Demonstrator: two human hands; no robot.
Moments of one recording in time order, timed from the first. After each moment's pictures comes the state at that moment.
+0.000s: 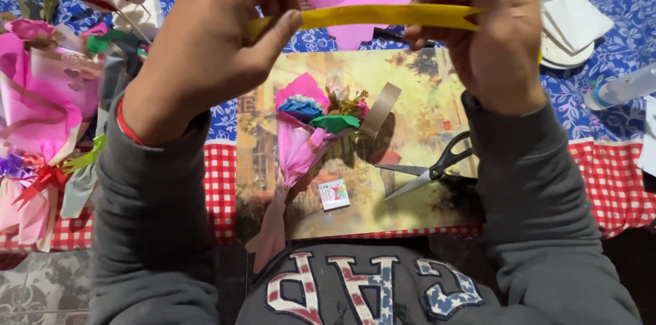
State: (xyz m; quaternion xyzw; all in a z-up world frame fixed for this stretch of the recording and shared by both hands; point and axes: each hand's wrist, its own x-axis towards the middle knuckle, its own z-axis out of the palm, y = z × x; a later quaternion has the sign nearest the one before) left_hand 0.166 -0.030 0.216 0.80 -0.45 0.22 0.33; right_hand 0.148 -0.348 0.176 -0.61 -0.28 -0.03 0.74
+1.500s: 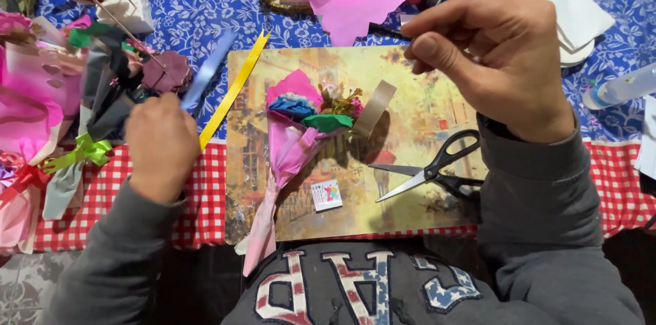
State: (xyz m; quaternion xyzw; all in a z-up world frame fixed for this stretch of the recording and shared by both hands) left_hand 0.127 0.069 0.022 0.97 -0.08 0.21 0.03; right_hand 0.120 -0.351 0.202 -0.81 -0.28 -0.08 0.51
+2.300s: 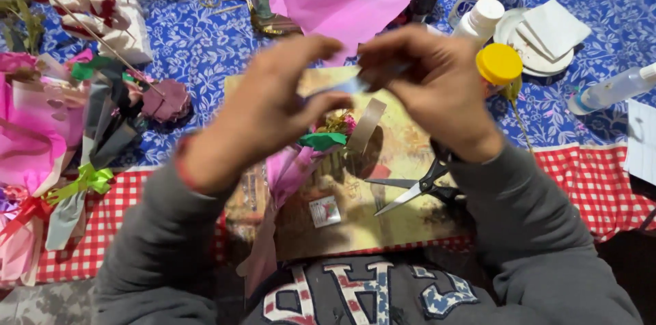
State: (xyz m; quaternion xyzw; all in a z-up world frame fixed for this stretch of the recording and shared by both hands) left_hand 0.153 -0.084 0.180 0.77 -0.46 0.21 0.38; right_hand 0.131 -0.323 0.165 -0.75 -0.23 -0.09 0.62
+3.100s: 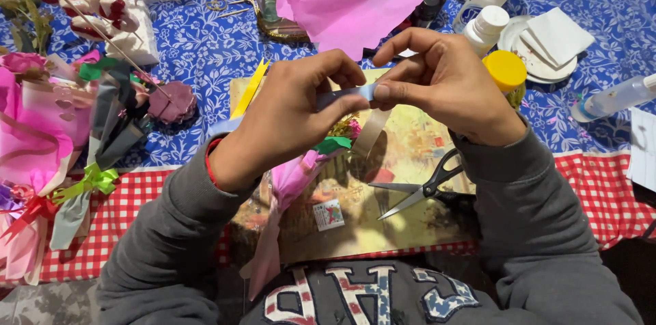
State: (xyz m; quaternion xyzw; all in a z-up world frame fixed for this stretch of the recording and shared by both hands) left_hand 0.152 -0.093 0.177 0.78 -0.38 0.06 0.50; right_hand 0.145 -0.337 0.180 -0.75 -0.17 0.10 0.63
